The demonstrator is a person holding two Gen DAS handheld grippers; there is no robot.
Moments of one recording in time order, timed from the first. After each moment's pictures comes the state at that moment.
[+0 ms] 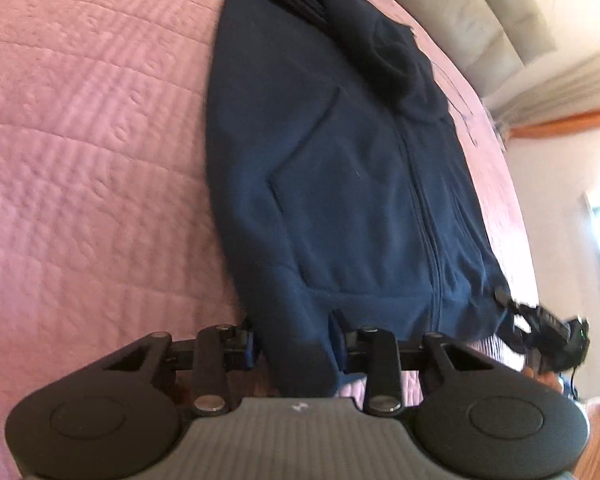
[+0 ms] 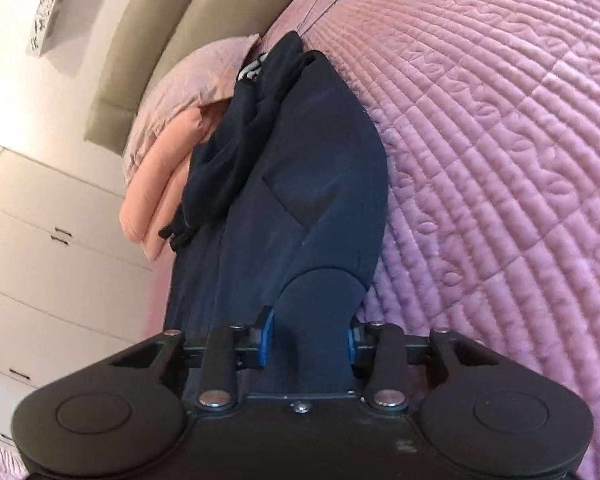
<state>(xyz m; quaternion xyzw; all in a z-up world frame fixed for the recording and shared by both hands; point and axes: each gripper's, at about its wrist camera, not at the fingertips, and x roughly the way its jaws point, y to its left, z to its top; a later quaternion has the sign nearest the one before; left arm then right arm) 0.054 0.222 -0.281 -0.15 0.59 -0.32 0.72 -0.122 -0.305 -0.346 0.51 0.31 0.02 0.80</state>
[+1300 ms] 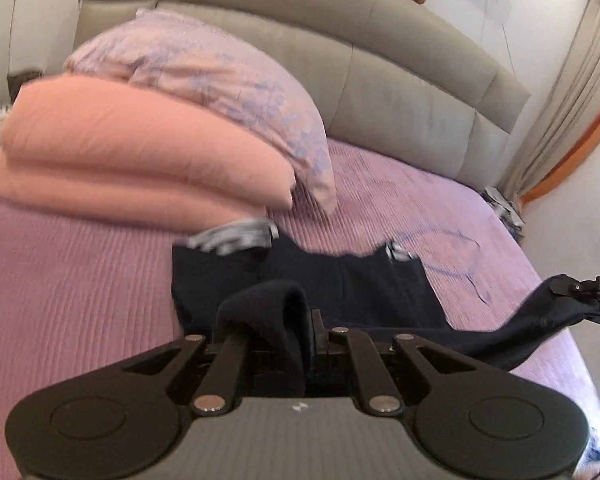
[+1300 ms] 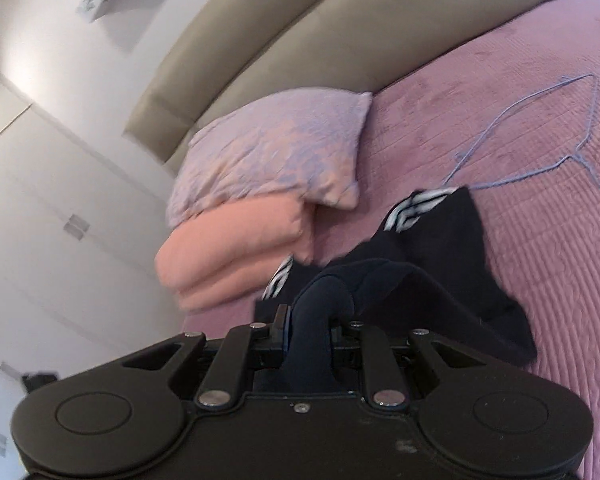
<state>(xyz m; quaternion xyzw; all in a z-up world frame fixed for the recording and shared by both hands) 0.285 0.116 -0.053 -0.05 0.40 -0.29 0.87 0.156 -0.371 -0.109 0.40 0.32 0.04 0.86</state>
